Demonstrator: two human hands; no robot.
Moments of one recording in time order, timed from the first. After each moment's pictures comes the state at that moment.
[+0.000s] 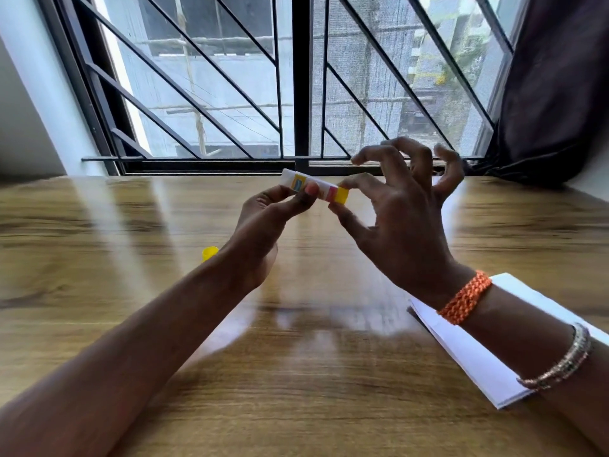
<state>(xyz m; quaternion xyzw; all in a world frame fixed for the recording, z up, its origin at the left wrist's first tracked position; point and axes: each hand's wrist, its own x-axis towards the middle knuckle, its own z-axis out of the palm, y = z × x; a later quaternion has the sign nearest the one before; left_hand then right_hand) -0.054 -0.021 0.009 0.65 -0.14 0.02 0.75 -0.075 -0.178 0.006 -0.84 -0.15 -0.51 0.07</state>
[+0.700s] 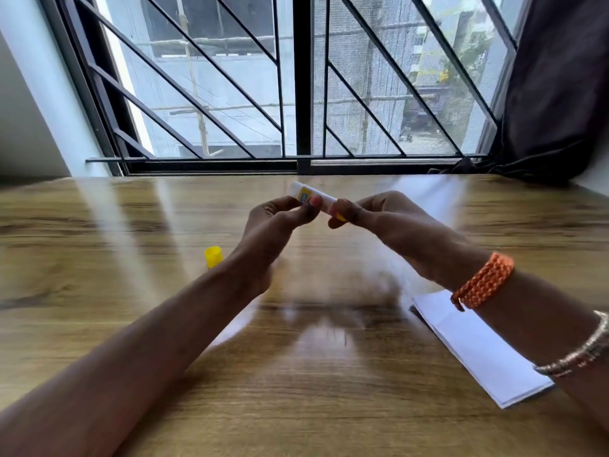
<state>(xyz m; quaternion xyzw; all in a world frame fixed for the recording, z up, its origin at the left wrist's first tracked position) -0.053 -0.022 -0.001 0.70 -0.10 0.02 0.70 -0.067 -0.182 0.013 -0.85 -0.10 -0.03 0.52</state>
